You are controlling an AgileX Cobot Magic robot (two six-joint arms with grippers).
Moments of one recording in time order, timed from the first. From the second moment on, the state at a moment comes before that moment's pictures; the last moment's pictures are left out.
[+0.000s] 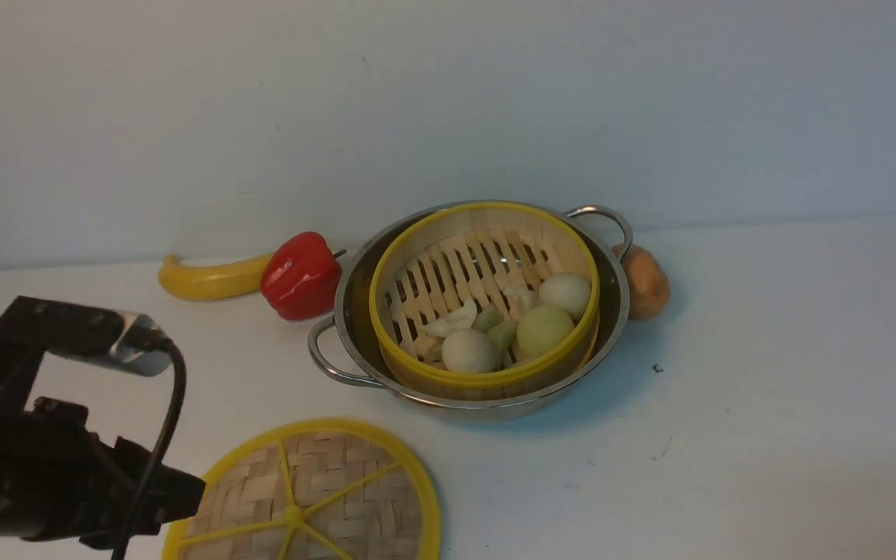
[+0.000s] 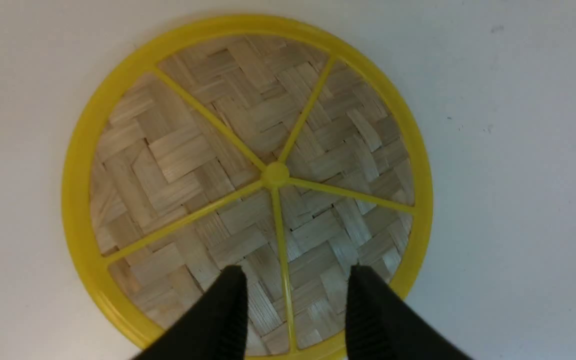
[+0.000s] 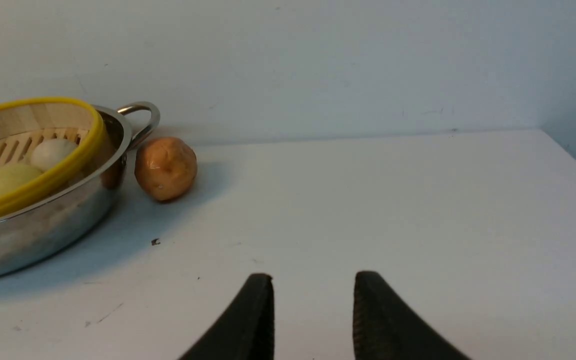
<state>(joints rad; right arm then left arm) 0.02 0.00 0.01 -0.07 0.34 0.14 0.15 1.17 -0.74 -0.63 0.92 0.79</state>
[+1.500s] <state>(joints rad) 0.02 0.00 0.01 -0.07 0.34 0.14 -0.17 1.73 -0.92 -0.45 0.73 0.60</state>
